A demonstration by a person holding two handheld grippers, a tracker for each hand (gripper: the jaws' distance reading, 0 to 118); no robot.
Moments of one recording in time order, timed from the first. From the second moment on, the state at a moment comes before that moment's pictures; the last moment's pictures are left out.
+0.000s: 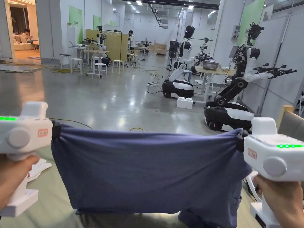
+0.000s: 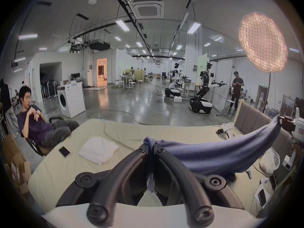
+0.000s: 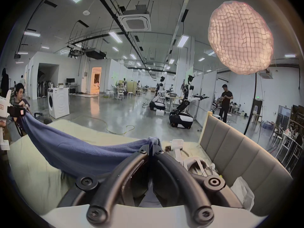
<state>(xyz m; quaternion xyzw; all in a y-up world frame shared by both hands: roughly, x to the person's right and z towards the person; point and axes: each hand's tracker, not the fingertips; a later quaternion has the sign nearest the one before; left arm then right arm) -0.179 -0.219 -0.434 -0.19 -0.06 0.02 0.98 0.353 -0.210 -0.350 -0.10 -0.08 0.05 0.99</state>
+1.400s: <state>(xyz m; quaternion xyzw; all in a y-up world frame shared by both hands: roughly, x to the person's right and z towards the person) -0.228 -0.495 -0.186 -0.53 -0.05 0.01 0.85 0.295 -0.507 -0.087 -0.51 -0.08 0.06 0.85</state>
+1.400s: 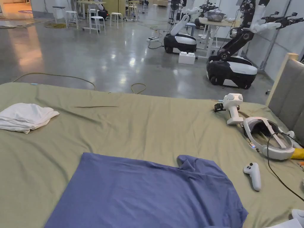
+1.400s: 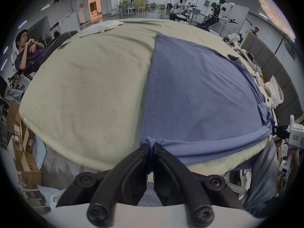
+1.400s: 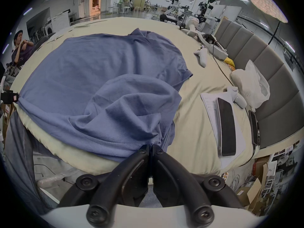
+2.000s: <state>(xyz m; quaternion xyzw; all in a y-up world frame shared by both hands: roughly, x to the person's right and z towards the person) -0.172 -0.423 -0.200 -0.31 -0.05 0.00 0.95 0.291 -0.420 -0.118 -0.24 -0.13 -0.01 0.96</state>
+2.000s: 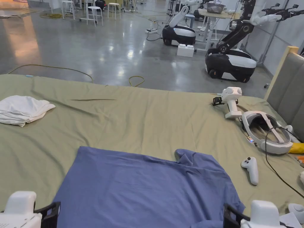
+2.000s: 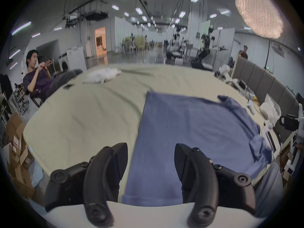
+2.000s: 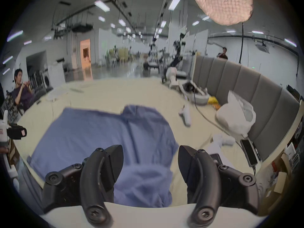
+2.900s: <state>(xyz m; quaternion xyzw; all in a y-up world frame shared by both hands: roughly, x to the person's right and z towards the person) -0.165 -0.389 -0.229 -0.23 -0.08 0.00 0.97 0.242 -0.374 -0.162 -0.08 -0.11 -0.01 0.99</state>
